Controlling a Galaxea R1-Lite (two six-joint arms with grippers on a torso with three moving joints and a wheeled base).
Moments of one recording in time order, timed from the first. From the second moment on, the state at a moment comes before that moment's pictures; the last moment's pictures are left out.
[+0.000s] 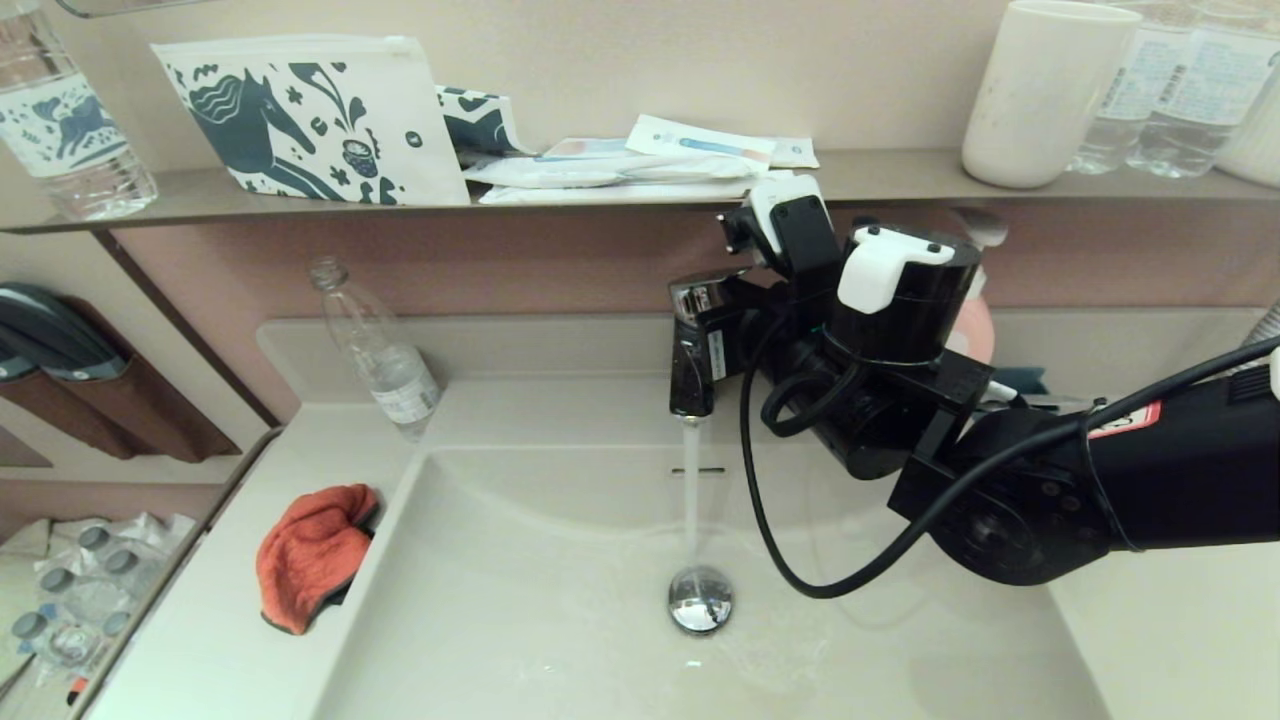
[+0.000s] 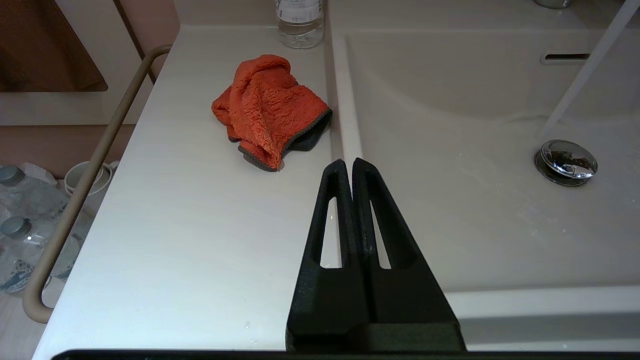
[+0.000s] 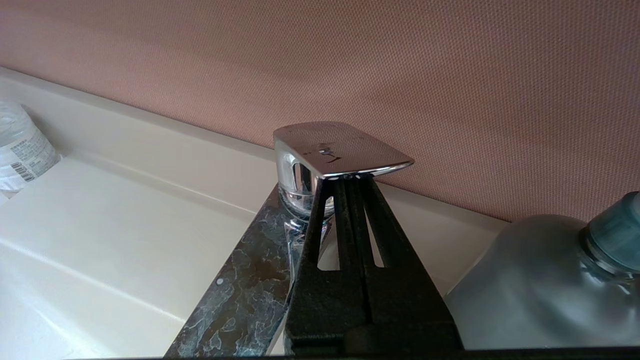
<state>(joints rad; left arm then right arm) 0.00 0.00 0.00 0.00 -0.02 0.01 0.76 1.97 -1.29 -0.84 -0.40 -0.19</state>
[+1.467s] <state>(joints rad) 0.00 0.00 0.00 0.00 -0.02 0.01 0.79 1.91 -1.32 -0.82 -0.40 -0.23</state>
